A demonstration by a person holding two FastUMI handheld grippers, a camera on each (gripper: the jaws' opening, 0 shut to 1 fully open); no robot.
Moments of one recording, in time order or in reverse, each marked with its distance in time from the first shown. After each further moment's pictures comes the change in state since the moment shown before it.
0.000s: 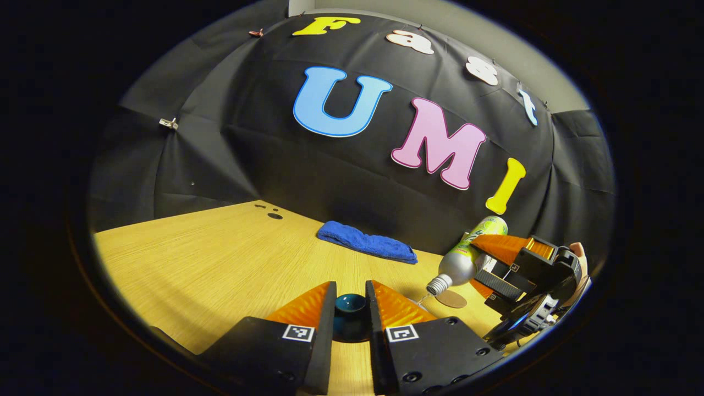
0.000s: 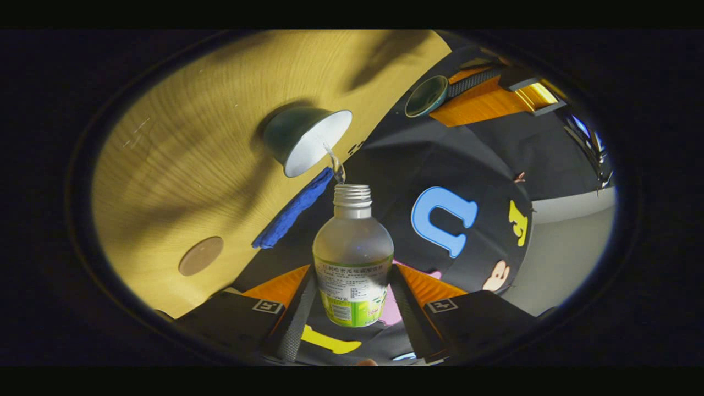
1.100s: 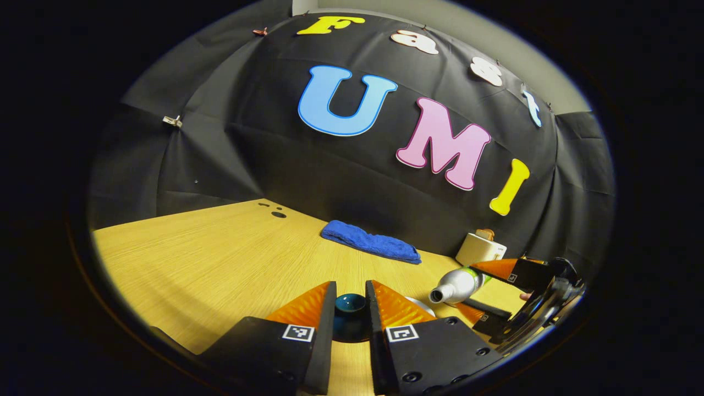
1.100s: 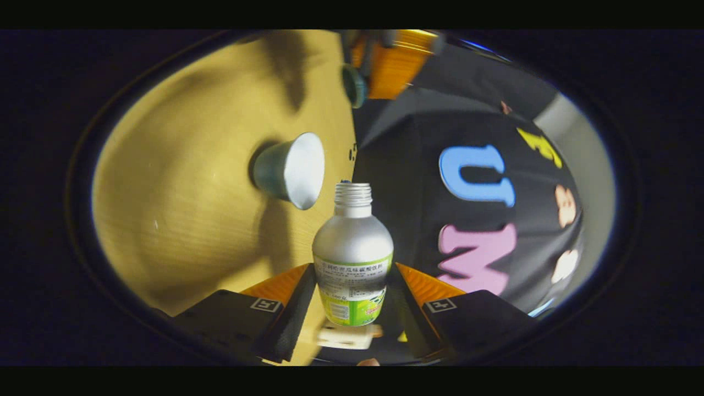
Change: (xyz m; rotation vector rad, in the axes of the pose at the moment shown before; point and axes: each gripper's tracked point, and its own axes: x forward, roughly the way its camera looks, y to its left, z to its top) left arm 0.003 0.009 -0.003 -0.009 0.002 0.023; right arm -0.019 0.063 0.027 0.862 0.000 0.259
